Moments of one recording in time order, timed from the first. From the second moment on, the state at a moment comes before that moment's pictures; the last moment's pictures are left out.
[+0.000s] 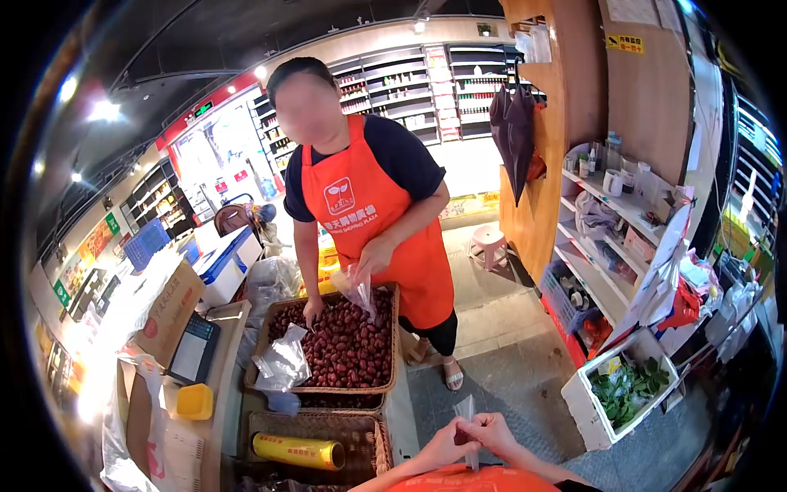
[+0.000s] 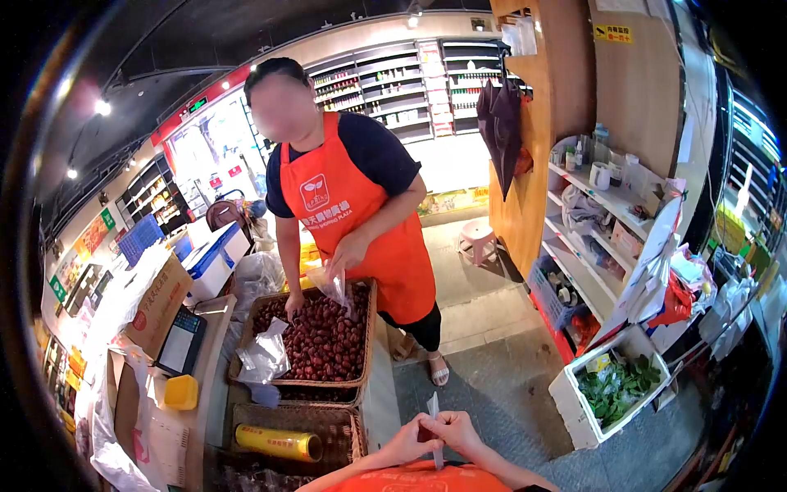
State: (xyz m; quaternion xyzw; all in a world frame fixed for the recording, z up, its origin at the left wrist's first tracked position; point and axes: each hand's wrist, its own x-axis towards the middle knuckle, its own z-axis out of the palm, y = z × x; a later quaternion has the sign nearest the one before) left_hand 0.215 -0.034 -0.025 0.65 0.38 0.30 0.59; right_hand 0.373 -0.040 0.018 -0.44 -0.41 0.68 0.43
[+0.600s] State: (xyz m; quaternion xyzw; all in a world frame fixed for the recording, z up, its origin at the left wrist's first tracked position) left_hand 0.217 -0.042 -0.018 0.52 0.46 0.27 0.67; right_hand 0.374 -0.045 0.010 -0.46 -0.49 0.56 0.49
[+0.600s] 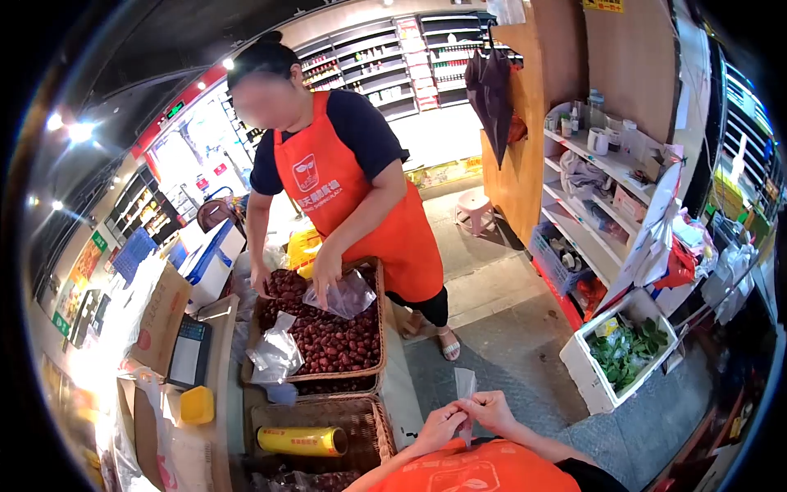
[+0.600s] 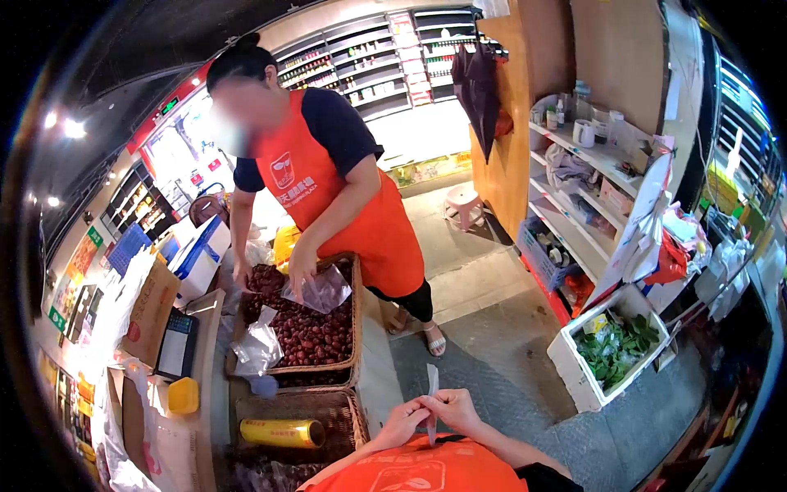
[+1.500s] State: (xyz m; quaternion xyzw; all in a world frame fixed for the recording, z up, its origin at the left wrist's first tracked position) left_hand 0.214 -0.044 -0.003 0.61 0.43 0.20 0.63; right_hand 0.401 -0.037 -0.007 -0.43 -0.57 0.61 0.33
